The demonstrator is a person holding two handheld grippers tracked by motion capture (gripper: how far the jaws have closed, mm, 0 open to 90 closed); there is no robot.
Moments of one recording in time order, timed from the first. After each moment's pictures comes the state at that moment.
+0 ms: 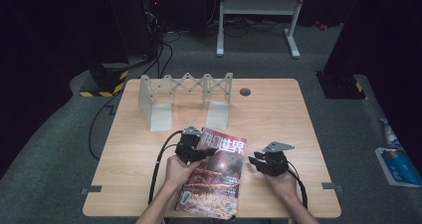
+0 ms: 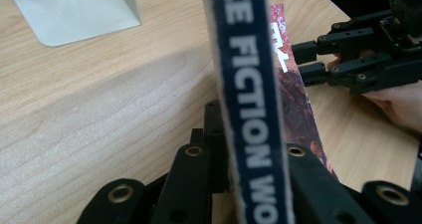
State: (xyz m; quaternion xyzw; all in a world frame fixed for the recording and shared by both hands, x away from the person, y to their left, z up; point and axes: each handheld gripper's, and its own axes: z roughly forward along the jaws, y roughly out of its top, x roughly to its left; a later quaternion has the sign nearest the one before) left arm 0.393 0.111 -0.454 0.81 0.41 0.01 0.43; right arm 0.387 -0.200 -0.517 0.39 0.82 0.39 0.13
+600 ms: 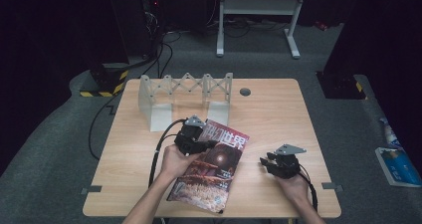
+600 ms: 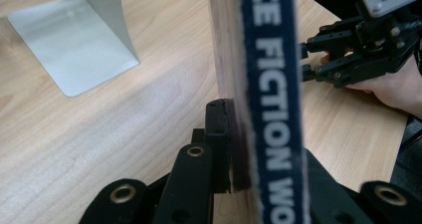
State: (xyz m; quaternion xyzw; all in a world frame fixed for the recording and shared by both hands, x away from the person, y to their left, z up) left arm 0.396 0.106 -0.401 0.84 0.36 0.05 0.40; right arm 0.381 -0.231 -0.522 0.41 0.82 0.37 0.17
